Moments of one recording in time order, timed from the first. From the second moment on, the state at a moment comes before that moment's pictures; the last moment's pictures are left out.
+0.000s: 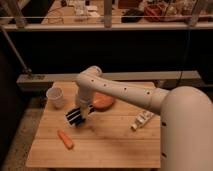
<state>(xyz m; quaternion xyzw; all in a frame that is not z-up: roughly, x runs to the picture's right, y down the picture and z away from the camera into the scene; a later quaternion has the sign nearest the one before) -0.127 0.119 0.796 -0.30 -0.25 -0.23 0.89</state>
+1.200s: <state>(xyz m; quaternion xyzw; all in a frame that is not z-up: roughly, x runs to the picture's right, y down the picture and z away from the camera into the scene) -0.139 0.119 0.804 -0.30 -0.25 -0.26 0.88</state>
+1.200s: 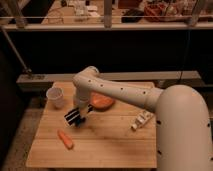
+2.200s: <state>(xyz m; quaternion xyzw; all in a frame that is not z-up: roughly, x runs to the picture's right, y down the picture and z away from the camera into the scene) -0.150 0.122 0.811 -0.29 -0.25 -0.29 0.88</state>
